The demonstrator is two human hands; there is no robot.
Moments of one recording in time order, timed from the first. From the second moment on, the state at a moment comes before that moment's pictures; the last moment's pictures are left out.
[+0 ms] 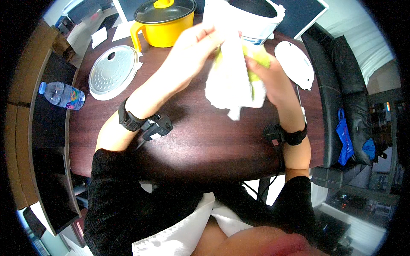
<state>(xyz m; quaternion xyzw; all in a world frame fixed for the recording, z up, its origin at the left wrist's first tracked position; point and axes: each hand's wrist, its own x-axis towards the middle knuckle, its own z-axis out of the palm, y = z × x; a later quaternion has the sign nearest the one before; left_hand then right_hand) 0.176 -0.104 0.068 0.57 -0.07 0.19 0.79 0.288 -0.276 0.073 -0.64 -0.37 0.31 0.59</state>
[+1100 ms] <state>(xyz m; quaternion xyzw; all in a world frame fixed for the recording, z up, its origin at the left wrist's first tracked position) 0.161 -0.136 0.077 0.85 -0.05 0.25 0.45 0.272 -0.270 0.086 -0.73 -0.53 -0.23 0.36</state>
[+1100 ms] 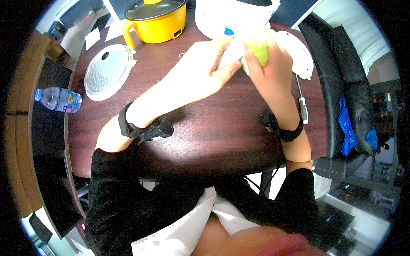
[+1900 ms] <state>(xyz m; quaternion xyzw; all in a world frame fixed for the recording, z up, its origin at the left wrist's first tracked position) 0.163 -0.134 0.074 0.83 -0.03 0.25 0.49 0.255 -0.279 0.072 -0.66 -0.56 -0.12 0.49</state>
